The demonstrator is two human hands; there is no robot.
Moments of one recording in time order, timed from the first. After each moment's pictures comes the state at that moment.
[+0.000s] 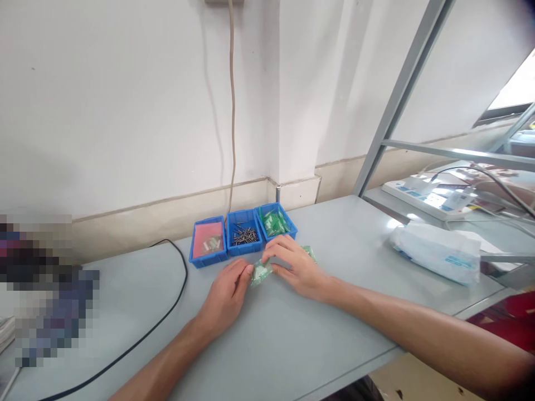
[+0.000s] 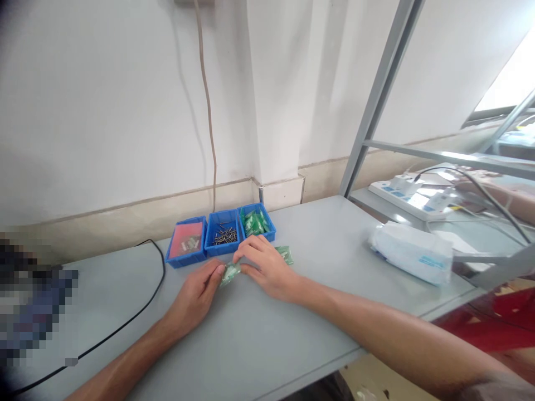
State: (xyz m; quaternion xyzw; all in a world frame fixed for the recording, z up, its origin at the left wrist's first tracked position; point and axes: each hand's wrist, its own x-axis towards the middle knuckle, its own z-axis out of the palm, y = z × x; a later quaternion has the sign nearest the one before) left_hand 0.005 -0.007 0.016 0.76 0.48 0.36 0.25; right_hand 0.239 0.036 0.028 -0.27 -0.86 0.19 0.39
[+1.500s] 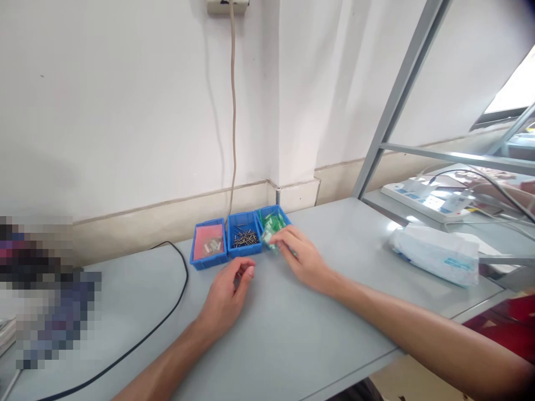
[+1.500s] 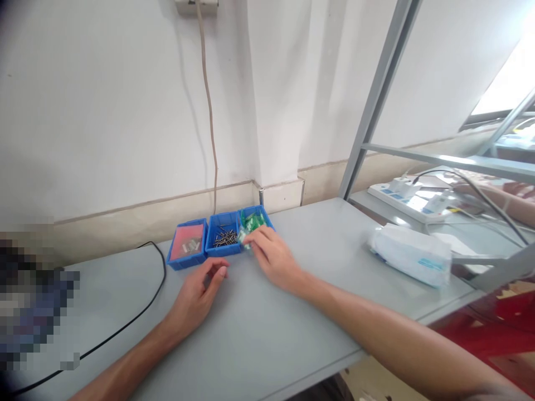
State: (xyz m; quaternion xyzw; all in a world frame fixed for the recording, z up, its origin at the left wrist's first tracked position) left_hand 0.005 -0.010 0.012 0.72 0.51 0.38 0.27; right_hand 0.247 0.047 0.035 -0.33 -0.82 0.15 0.44
